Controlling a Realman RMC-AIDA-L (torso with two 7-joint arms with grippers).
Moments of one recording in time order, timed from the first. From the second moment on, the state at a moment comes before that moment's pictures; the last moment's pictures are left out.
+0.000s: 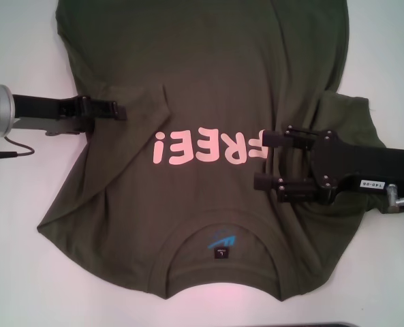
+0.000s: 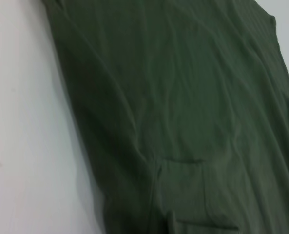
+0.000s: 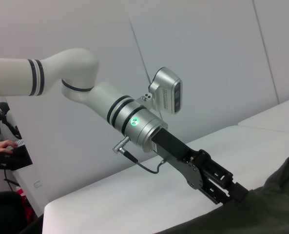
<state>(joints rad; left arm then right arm) -0.61 -2.09 -2.35 -0.76 -0.81 1.29 -2.53 0.41 2.07 -0.79 -0.45 -1.85 -1.68 1.15</state>
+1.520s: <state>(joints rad) -0.61 -2.08 -2.36 -0.81 -0.83 1.34 -2.55 0.41 2.07 -0.79 -0.44 -1.85 -1.68 1.15</state>
